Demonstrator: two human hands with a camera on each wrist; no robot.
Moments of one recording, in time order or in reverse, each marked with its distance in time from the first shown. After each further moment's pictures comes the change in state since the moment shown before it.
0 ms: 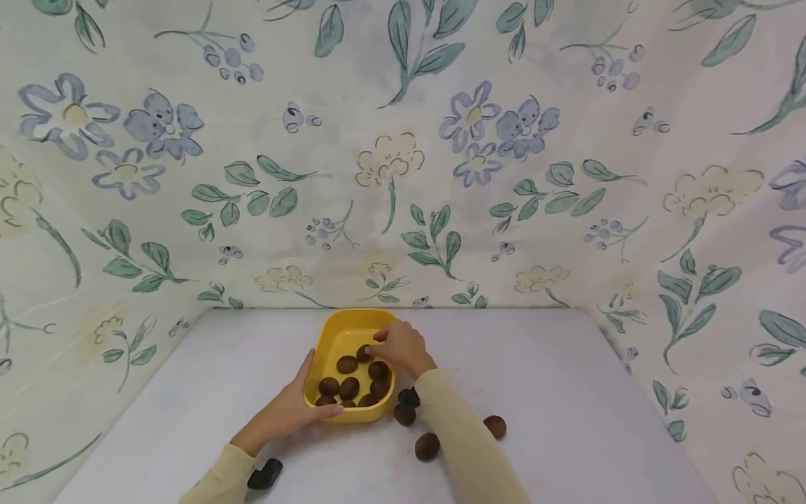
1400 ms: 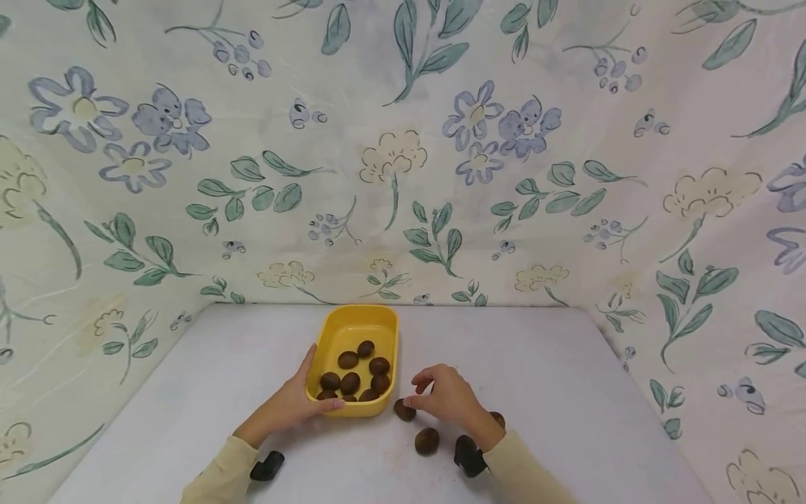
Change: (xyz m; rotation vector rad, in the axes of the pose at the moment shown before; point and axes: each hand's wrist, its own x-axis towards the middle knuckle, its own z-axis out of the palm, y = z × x) left_hand 0.001 -0.003 0.001 -0.022 -0.004 0.036; right_hand -0.116 0.052 -0.018 0.136 -0.068 -0.031
